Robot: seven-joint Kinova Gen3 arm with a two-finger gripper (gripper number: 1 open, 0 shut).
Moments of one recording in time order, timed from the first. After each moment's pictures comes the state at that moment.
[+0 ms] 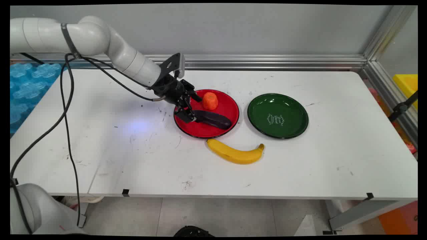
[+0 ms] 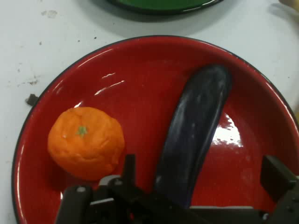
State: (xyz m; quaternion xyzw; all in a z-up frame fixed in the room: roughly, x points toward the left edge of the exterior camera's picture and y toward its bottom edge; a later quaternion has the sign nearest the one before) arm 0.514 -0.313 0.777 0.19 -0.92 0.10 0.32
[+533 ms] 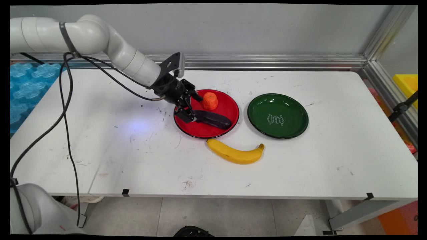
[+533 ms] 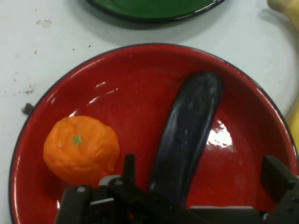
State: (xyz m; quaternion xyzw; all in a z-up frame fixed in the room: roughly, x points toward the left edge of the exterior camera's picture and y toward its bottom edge) arm 0.512 -0.311 0.781 0.18 -0.92 0.10 0.32
